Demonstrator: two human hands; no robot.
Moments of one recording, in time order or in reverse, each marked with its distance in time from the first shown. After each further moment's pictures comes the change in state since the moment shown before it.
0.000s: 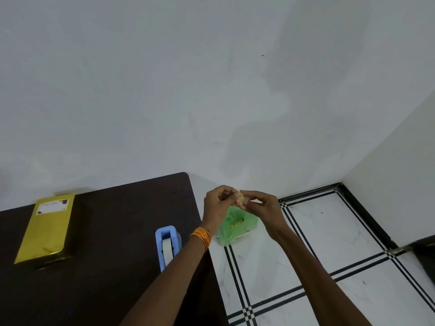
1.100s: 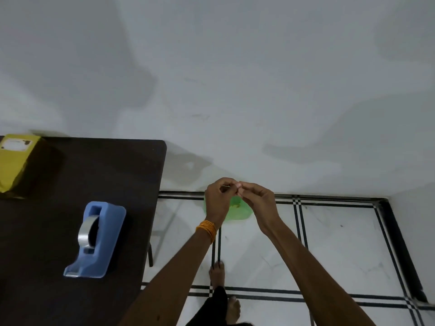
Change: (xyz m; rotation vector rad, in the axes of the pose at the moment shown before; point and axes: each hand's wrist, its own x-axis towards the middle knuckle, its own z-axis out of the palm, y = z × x) left_hand 0.108 -0.120 0.169 0.183 0.483 -0.145; right_hand 0.150 0.083 -0.177 0.103 -0.102 0.319
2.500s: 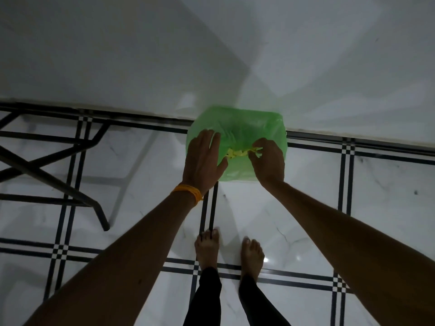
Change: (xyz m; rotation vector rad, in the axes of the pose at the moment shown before) left_hand 0.172 -0.481 0.039 1.106 -0.225 0.252; right_hand 0.316 0.428 -0.133 -1.110 0.108 -0.154
